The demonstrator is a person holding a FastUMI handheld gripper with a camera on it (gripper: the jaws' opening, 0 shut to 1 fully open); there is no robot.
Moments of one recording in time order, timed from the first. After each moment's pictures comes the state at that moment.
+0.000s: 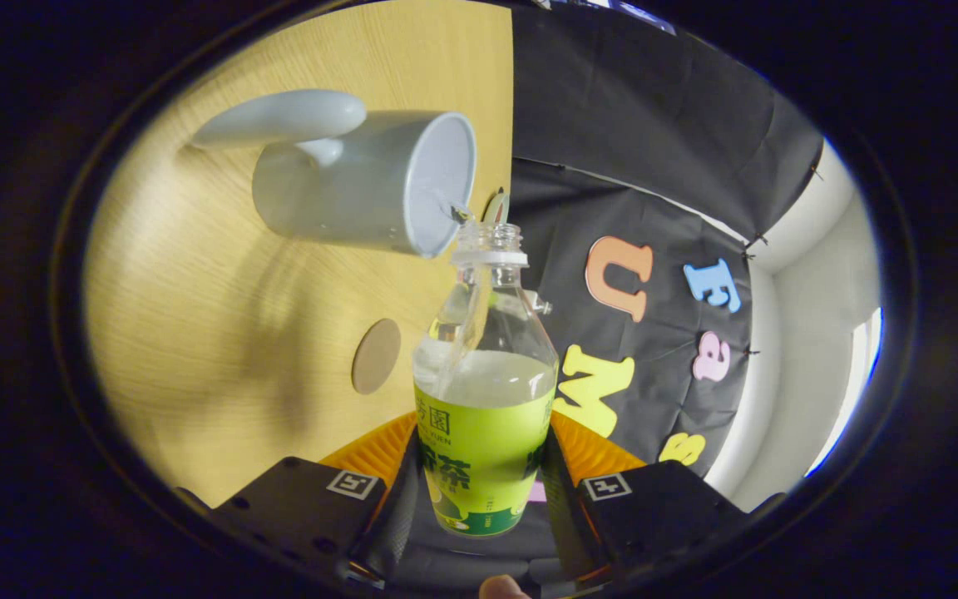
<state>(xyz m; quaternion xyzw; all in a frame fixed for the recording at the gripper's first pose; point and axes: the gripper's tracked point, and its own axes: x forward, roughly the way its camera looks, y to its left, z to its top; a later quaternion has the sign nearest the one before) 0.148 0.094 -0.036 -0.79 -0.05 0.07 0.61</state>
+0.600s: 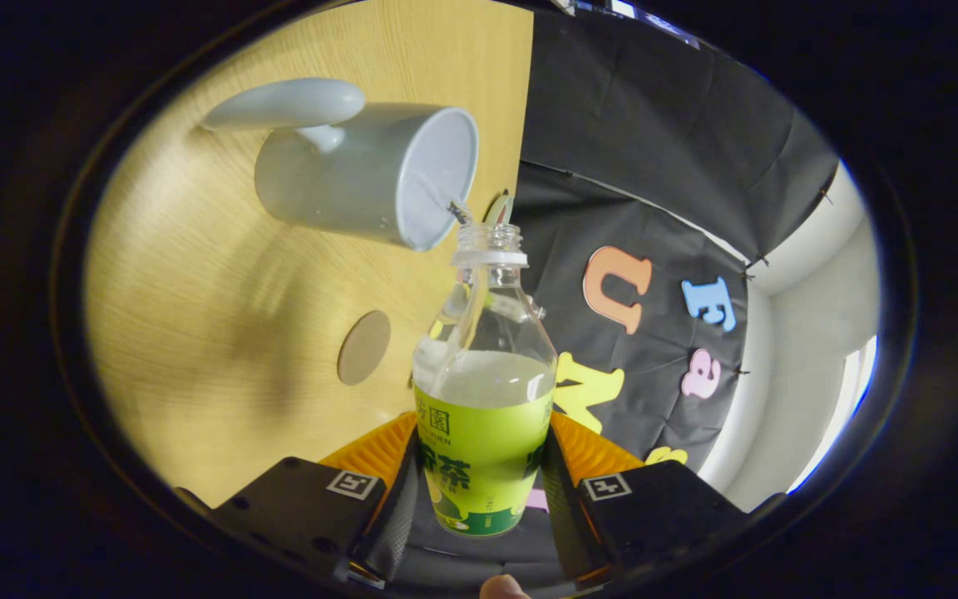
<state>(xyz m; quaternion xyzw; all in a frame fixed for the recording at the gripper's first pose) 0.149 0.099 -0.026 -0.81 -0.07 0.07 0.58</state>
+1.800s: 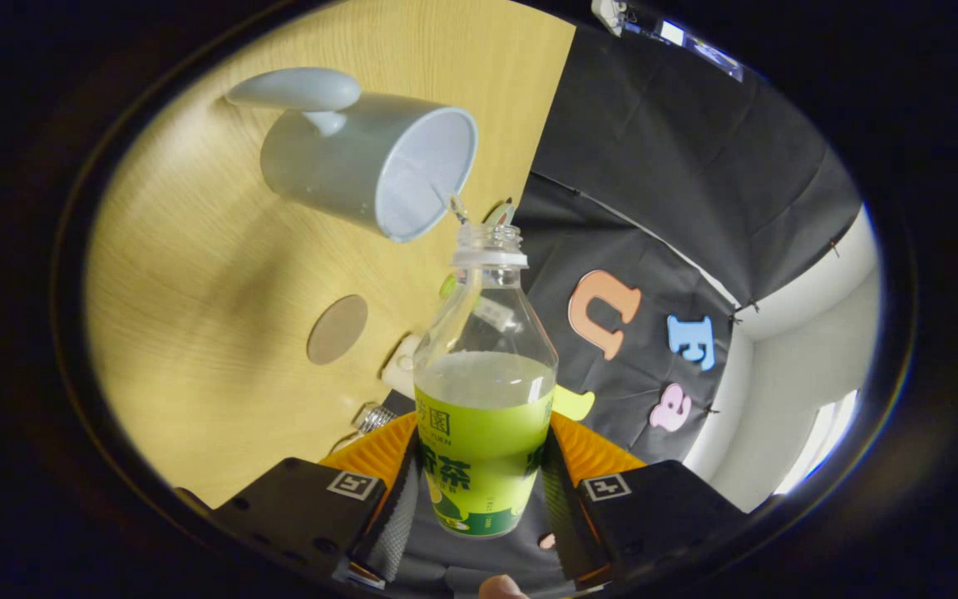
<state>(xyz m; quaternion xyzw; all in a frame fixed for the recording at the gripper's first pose) 0.153 0.113 0.004 -0.85 -0.11 0.05 0.51</state>
